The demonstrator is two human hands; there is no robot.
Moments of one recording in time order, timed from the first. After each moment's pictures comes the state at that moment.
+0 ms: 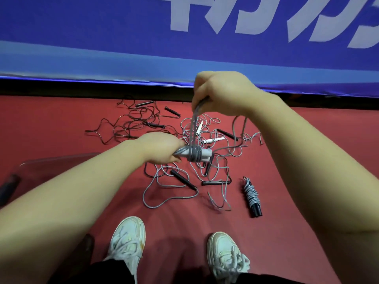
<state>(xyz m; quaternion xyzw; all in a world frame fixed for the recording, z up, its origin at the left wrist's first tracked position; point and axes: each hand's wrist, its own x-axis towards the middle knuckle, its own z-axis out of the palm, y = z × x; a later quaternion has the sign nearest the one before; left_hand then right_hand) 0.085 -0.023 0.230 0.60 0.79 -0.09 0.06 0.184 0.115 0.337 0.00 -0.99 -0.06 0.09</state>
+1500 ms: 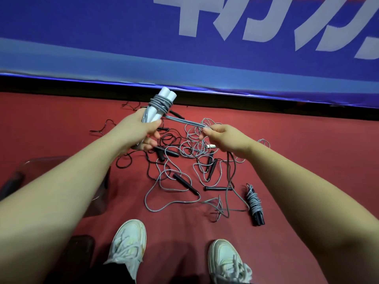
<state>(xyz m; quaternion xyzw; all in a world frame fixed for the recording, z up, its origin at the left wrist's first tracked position) 0.049 -0.066 0.245 0.23 0.75 0.55 0.27 0.179 0.143 0.229 -0.15 -0.87 0.47 0.04</state>
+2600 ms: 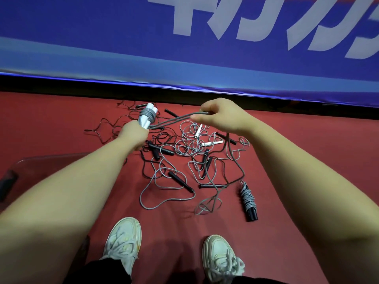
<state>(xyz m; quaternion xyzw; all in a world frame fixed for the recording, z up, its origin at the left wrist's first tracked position) 0.020 -0.033 0.194 0.15 0.88 0.43 0.17 0.190 0.119 0.299 -0.12 -0.95 0.28 0.07</state>
